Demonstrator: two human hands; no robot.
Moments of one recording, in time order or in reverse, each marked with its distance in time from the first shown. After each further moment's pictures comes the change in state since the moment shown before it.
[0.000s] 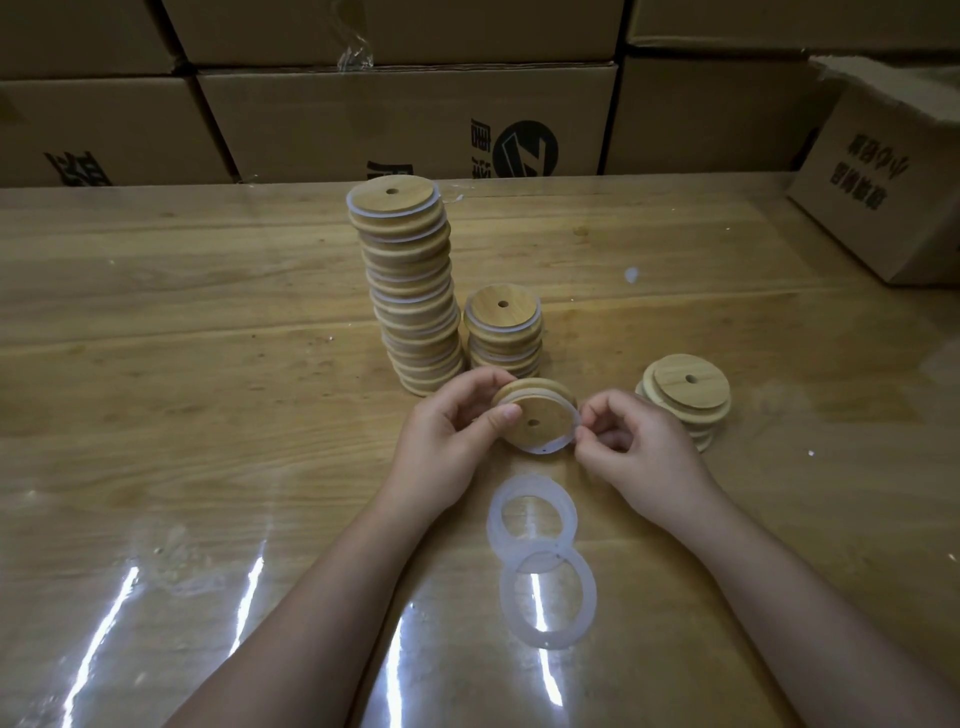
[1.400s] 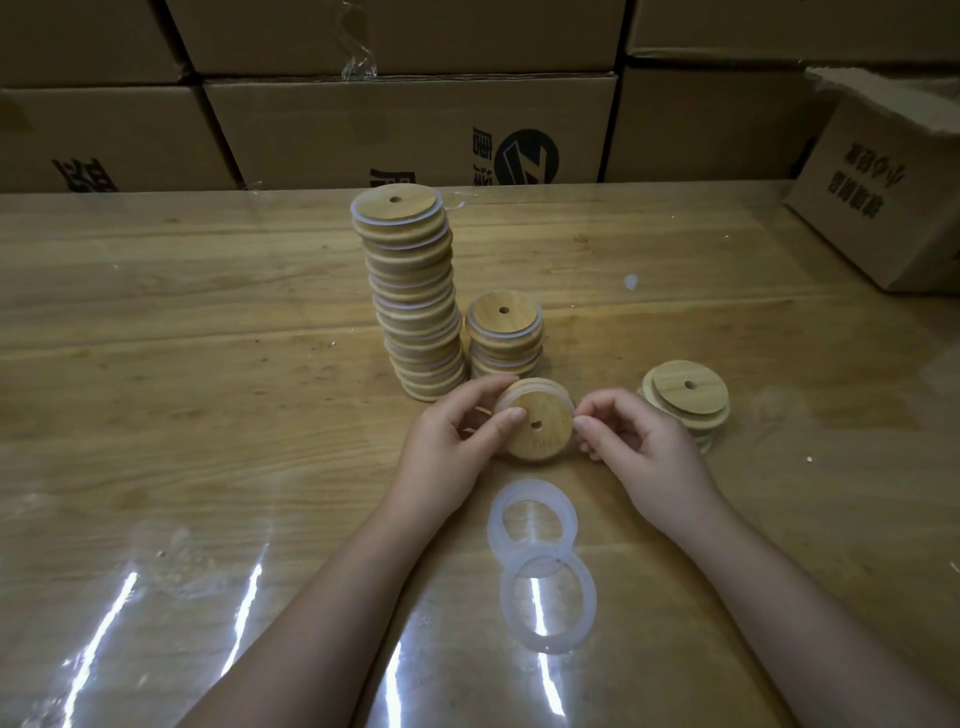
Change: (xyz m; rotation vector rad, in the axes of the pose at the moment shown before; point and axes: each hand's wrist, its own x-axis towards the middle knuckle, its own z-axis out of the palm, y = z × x) left_hand 0.000 0.000 0.003 0.157 0.055 -0.007; right_hand -0.002 0.003 -0.003 0.077 0.018 -0.085
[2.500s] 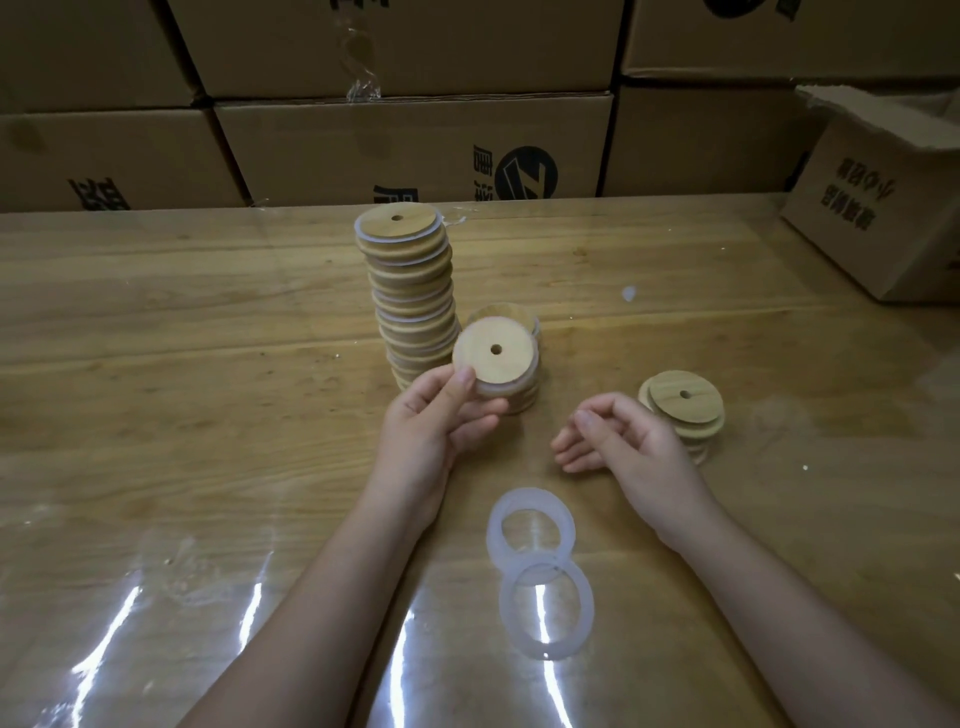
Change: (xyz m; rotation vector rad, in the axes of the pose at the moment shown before) left_hand 0.010 0.014 -0.008 -0.717 0.128 -0.283; right_hand 0.003 -0.008 0.006 0.395 -0.041 0.138
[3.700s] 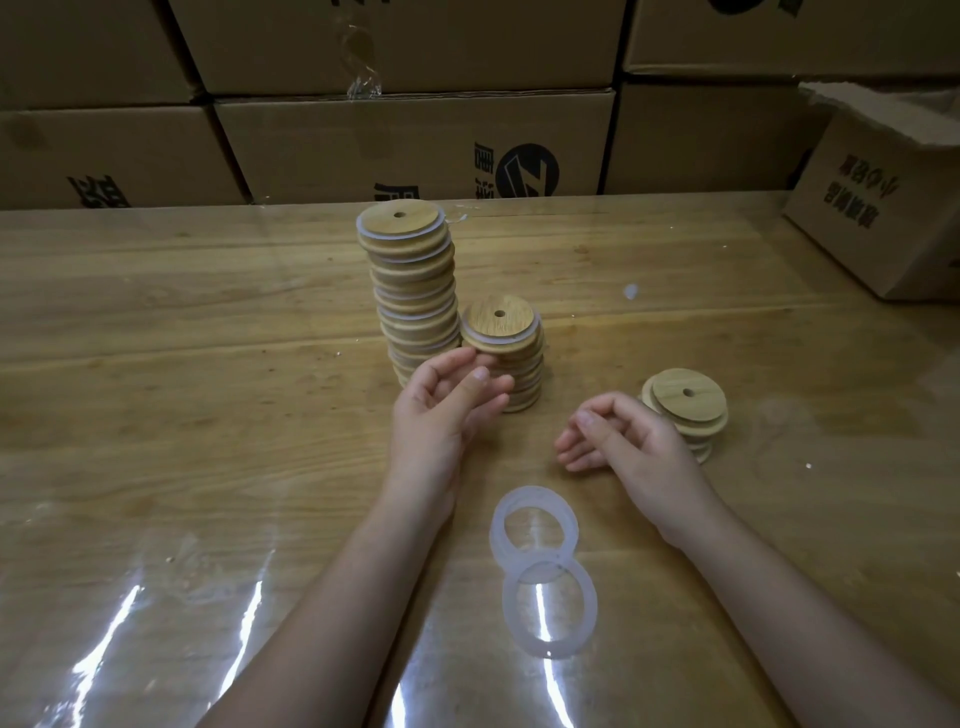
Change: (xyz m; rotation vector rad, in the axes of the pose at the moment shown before) left_hand 0.005 -0.007 0.007 -0.040 0.092 0.090; right_hand 0.000 -0.001 0.000 -0.050 -0.011 0.011
